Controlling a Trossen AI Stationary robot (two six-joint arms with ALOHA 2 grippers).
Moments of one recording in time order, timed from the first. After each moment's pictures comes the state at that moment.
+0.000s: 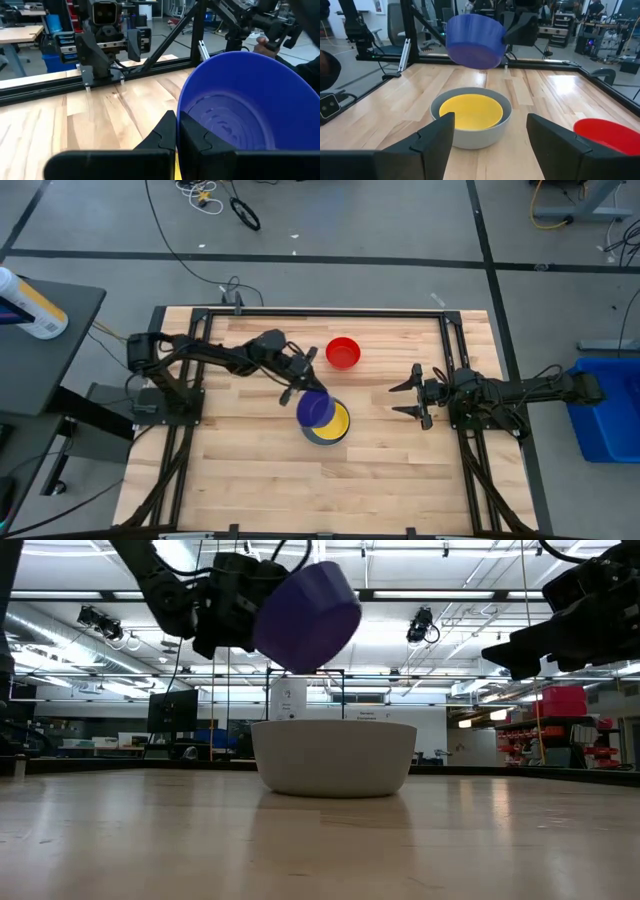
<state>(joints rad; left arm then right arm) 0.28 1.66 0.76 0.73 0.72 0.14 -0.02 0.43 0.01 0.32 -0.12 -0.04</state>
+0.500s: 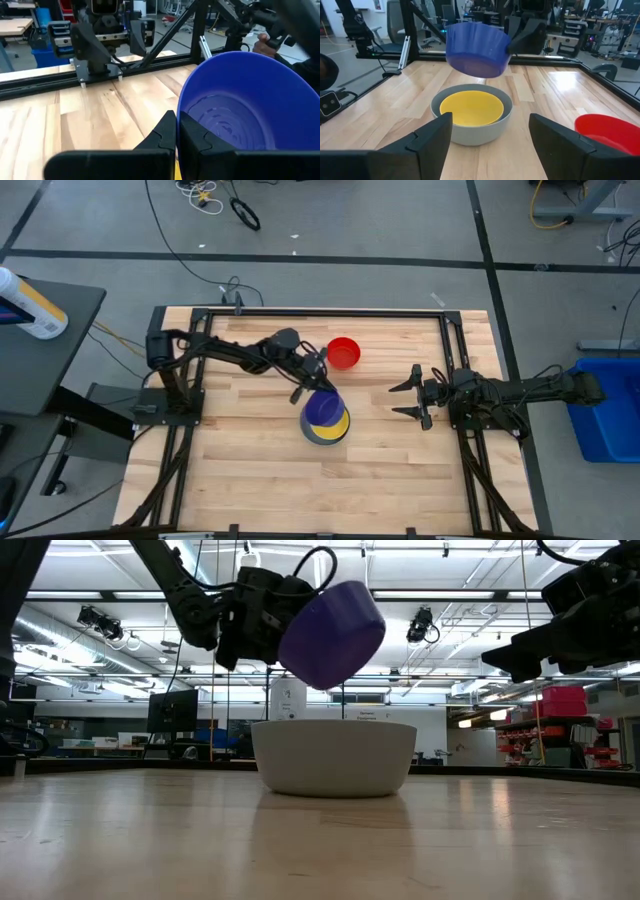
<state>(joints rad) 0.28 1.80 0.88 0.73 0.76 0.14 -0.02 0.43 0.01 0.31 -0.12 -0.03</state>
